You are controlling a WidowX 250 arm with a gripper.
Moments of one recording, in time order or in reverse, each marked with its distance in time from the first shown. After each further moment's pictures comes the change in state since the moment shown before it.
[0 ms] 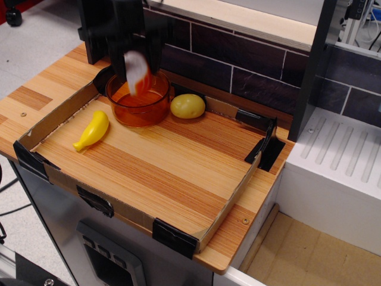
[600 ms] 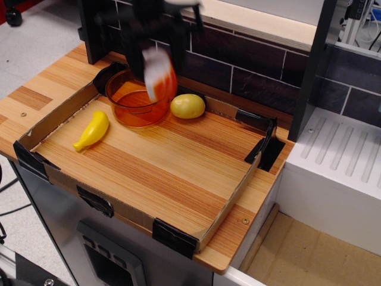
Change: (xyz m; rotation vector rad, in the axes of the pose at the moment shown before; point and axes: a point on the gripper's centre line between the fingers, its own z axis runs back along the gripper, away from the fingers) arm -0.086 -0.016 0.022 -0.008 0.202 -0.195
